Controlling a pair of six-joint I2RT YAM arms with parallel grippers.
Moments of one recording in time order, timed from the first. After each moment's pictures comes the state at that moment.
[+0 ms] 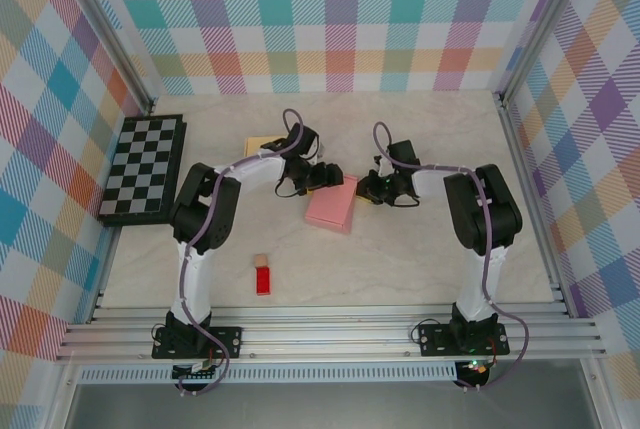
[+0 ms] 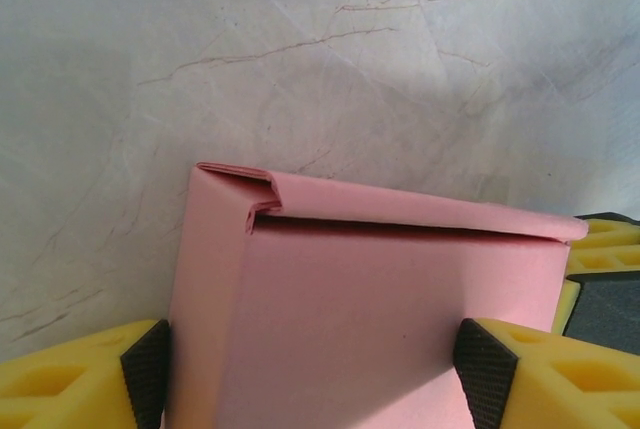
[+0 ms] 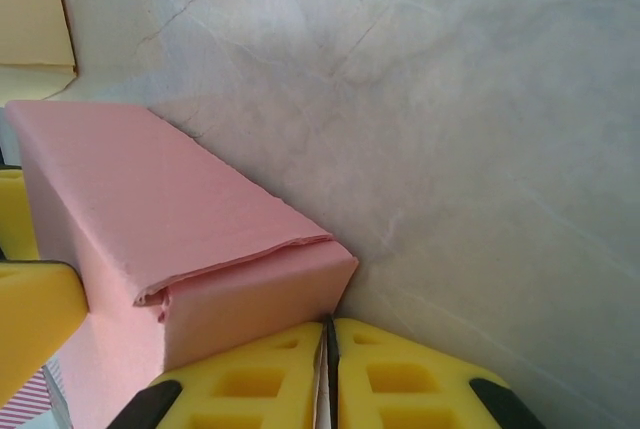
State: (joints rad) left arm -0.52 2.13 1.53 -0.46 0.41 -0.60; right arm 0.34 1.98 1.09 -0.12 -0.60 0.63
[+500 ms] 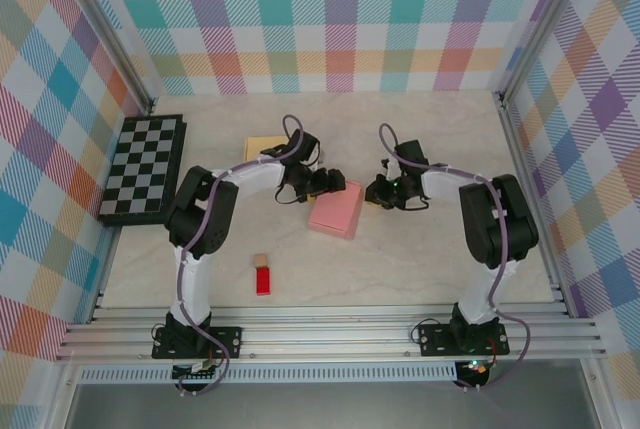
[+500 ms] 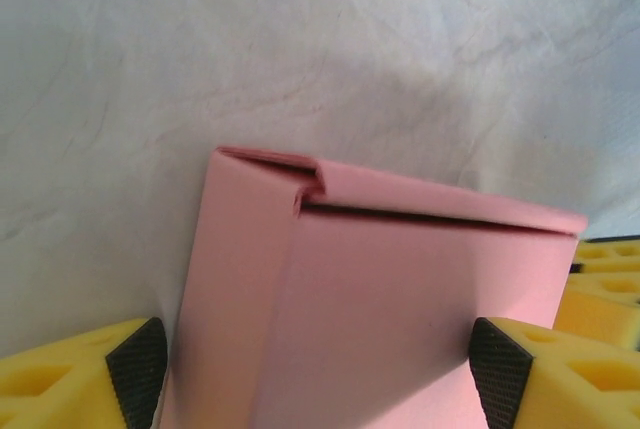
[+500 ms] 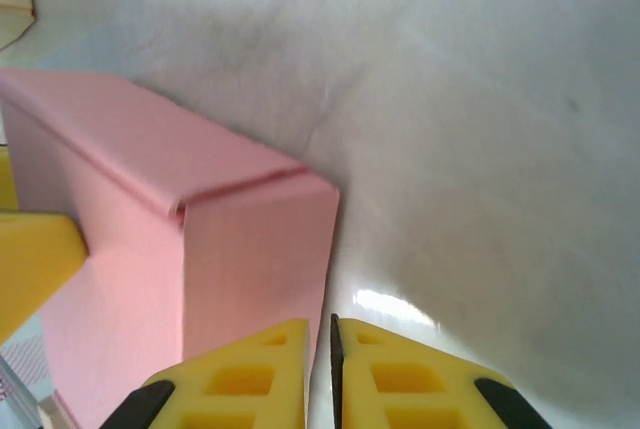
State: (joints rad) left arm -0.53 2.06 1.43 -0.43 0.40 -0.64; right arm 0.31 1.82 1.03 -0.32 -0.53 0.54
